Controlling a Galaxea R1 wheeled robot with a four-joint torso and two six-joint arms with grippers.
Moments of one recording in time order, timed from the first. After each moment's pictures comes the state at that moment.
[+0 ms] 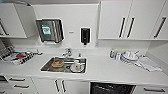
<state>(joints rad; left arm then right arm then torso) 1.53 2.82 -2.59 1.10 -0.24 -0.97 -1.57 3.06 -2.70 -0.33 0.15 0.42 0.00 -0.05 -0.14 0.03</state>
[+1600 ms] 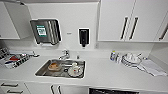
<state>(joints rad) 1.53 2.79 -2.58 1.10 -0.33 -1.00 -1.56 3.01 -2.64 -0.33 0.16 0.43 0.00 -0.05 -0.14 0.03</state>
